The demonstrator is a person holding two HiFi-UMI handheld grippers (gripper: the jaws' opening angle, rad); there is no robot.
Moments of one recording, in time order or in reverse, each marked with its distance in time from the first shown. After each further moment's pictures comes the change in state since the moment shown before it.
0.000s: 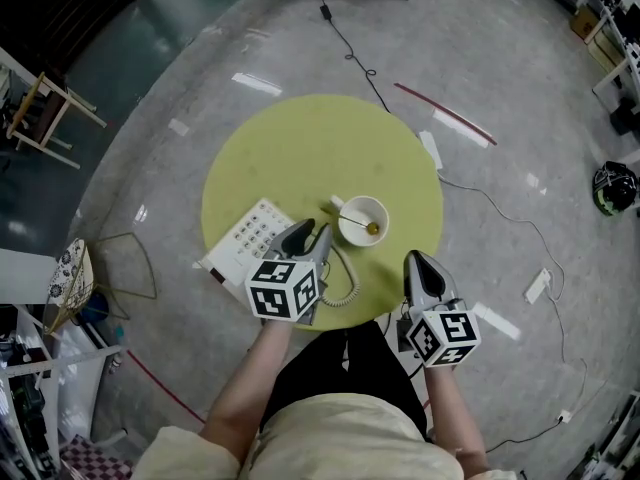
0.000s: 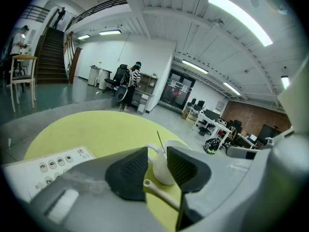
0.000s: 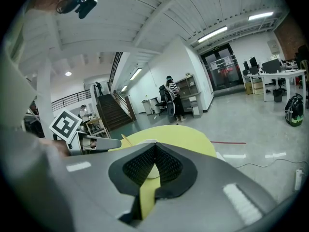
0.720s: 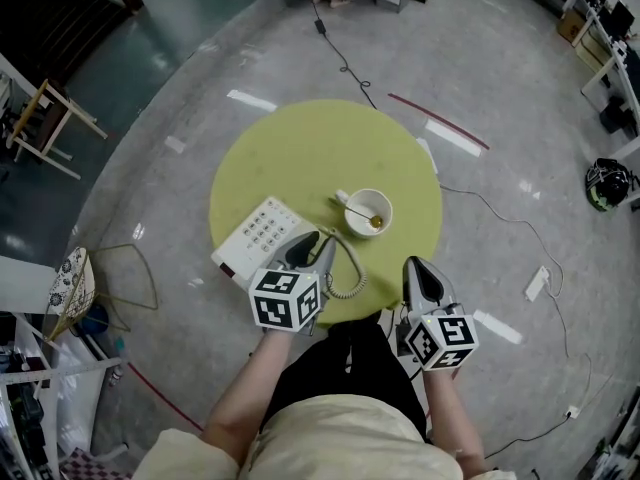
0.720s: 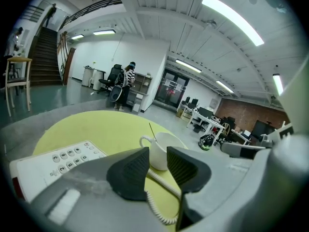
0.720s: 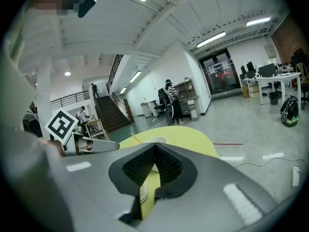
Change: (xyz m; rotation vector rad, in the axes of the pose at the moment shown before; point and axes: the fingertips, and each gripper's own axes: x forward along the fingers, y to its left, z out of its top) left arm -0.041 -0.011 -0.018 0.046 0.010 -0.054; right arm -0.030 0.029 -0.012 -0.007 -0.039 -0.030
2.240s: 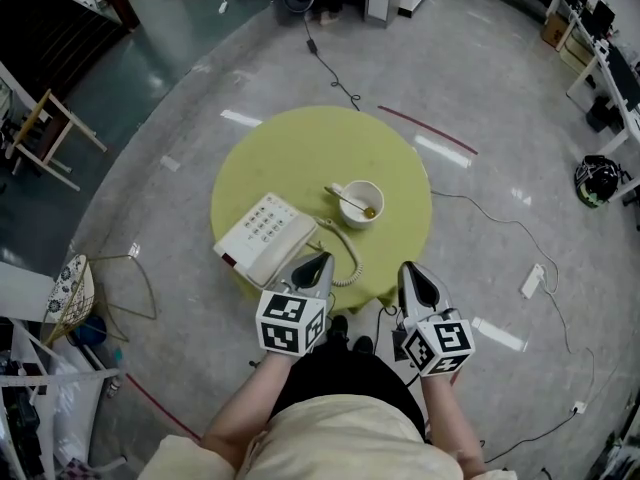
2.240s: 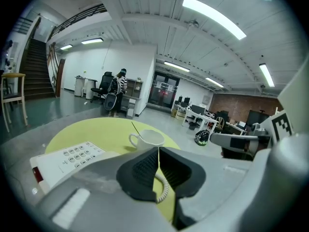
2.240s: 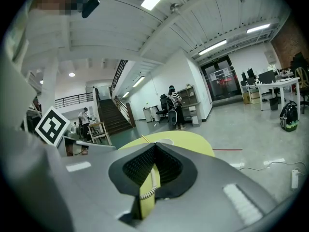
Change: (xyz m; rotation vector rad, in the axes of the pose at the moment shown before) left arm -0.056 -0.050 -0.020 0.134 -0.037 -0.037; right arm -0.051 0.029 0.000 -0.037 -0.073 0.008
